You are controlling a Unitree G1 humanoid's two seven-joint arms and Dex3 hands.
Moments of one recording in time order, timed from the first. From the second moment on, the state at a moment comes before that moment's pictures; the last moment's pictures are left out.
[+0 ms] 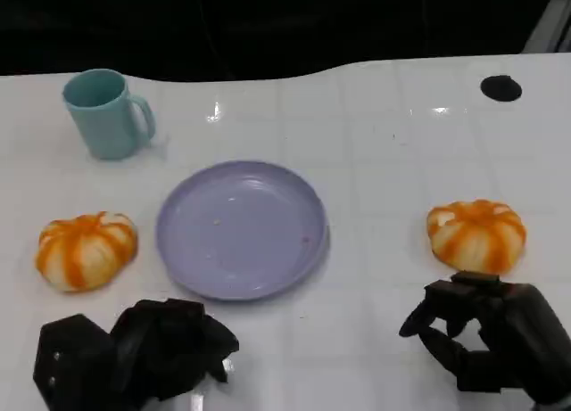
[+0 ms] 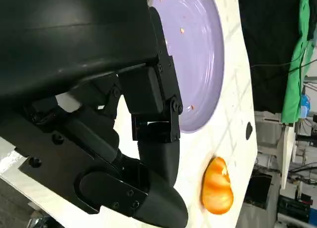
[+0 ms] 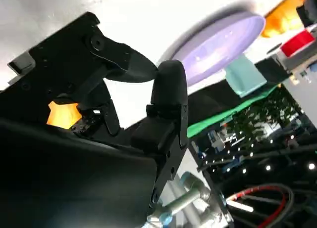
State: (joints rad) left arm -0.02 0.01 0.04 0.46 -0.18 -0.25 -0.39; right arm -0.11 -0.33 0.27 0.53 -0.72 -0.85 -0.57
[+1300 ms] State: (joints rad) left arm -0.02 0.00 0.04 0.46 -0.18 -0.25 -0.39; right arm -0.24 -0.41 0.27 0.19 -0.85 -0.14 -0.12
